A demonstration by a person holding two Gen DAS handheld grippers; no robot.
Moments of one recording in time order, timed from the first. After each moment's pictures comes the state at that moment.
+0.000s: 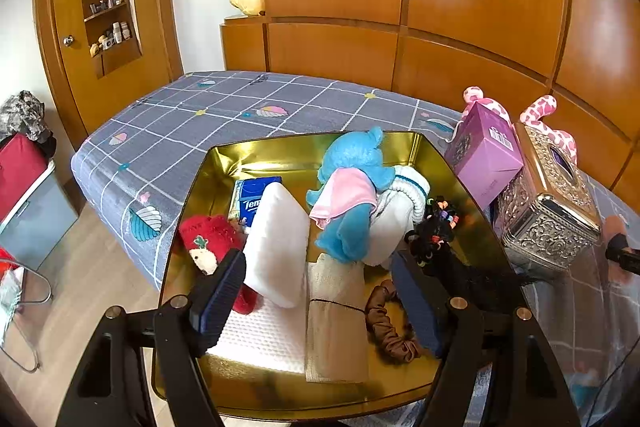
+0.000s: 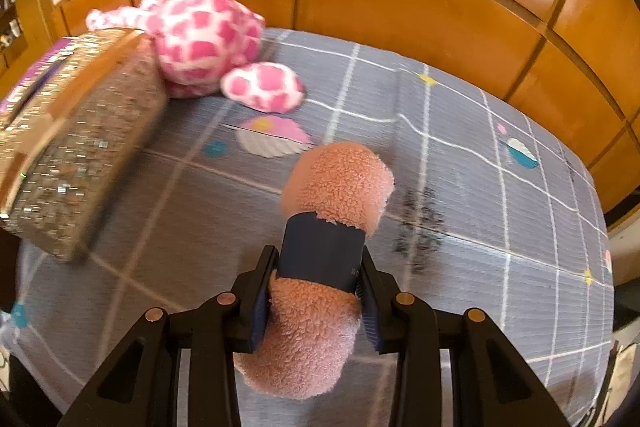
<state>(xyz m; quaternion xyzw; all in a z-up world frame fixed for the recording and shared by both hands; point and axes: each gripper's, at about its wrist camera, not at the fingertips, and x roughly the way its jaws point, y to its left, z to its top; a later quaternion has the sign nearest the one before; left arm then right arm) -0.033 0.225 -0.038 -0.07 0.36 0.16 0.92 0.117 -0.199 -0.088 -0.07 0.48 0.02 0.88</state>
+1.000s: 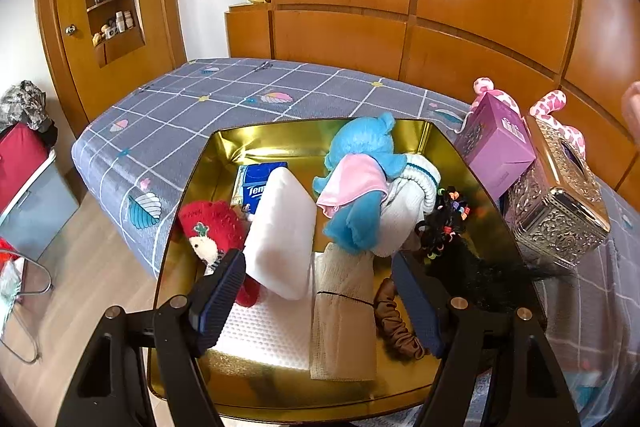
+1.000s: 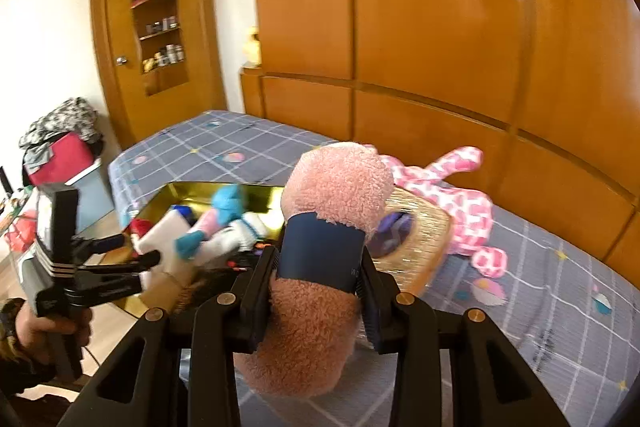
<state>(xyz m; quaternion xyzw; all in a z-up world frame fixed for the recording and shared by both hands) -0.029 0.234 -0.050 -0.08 0.38 0.17 0.91 0.018 -0.029 0.031 -0.08 0.29 0.29 0.91</state>
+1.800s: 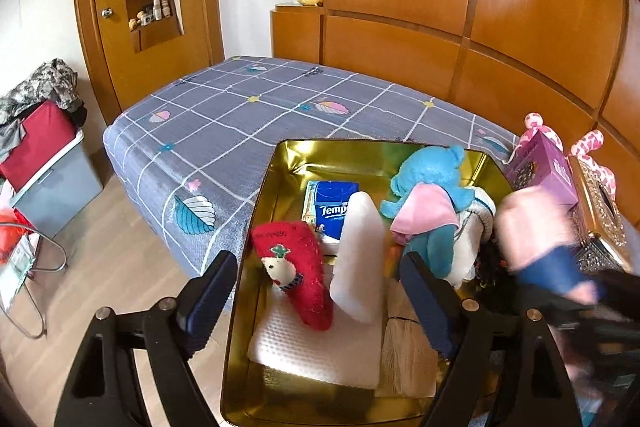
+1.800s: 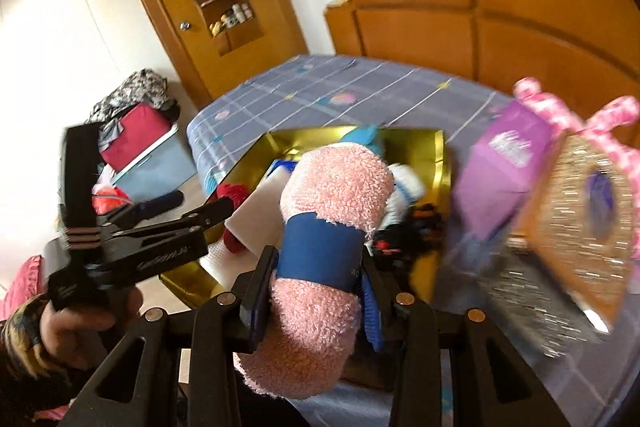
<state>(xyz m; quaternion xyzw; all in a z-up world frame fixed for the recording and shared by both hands) -0.039 0.286 -0.039 -0.11 0.36 0.23 0.90 0.035 0.096 -0.038 -0.05 0.40 0.43 0.81</state>
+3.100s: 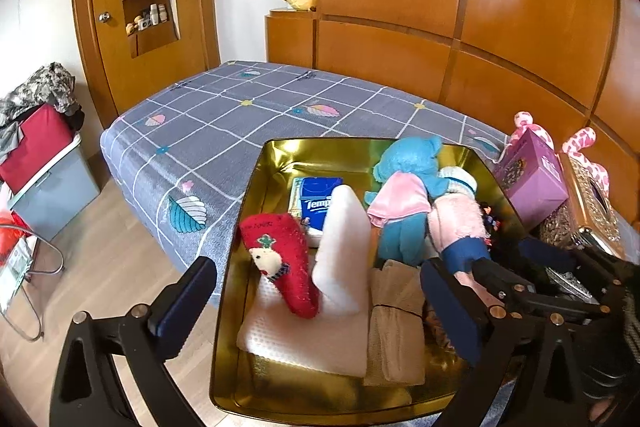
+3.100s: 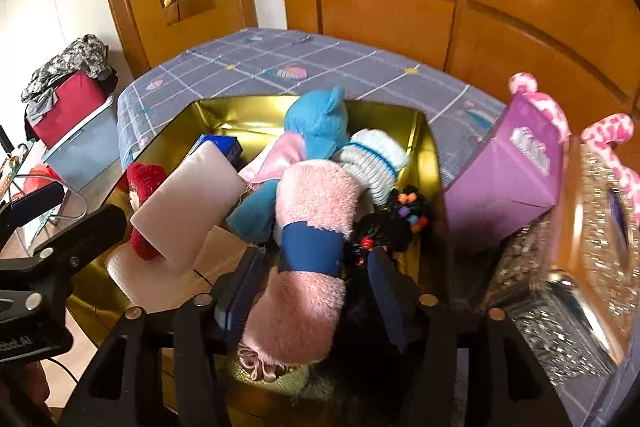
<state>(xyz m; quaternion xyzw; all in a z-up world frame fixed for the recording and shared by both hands) -0.041 0.271 -0.039 -0.10 0.35 0.22 0.90 0.054 0.131 -0.077 -0.13 0.39 0.32 0.85</state>
